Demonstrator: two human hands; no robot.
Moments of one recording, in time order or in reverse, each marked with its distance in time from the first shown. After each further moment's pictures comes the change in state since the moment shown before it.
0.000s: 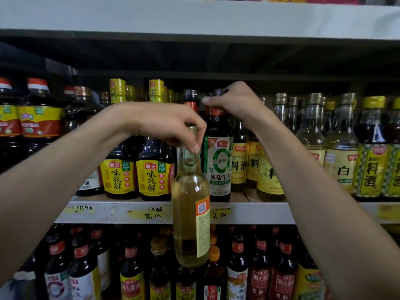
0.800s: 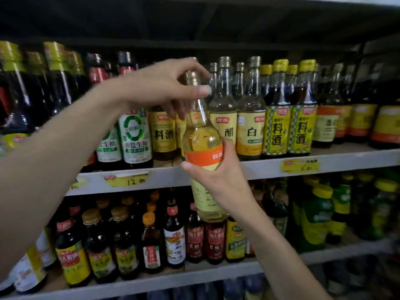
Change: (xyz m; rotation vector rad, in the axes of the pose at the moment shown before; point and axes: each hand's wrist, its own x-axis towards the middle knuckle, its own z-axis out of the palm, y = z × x) left_hand 0.101 0.111 0.066 -0.159 0.319 0.083; right_hand -0.209 0.153 -0.062 0.302 0.039 0.024
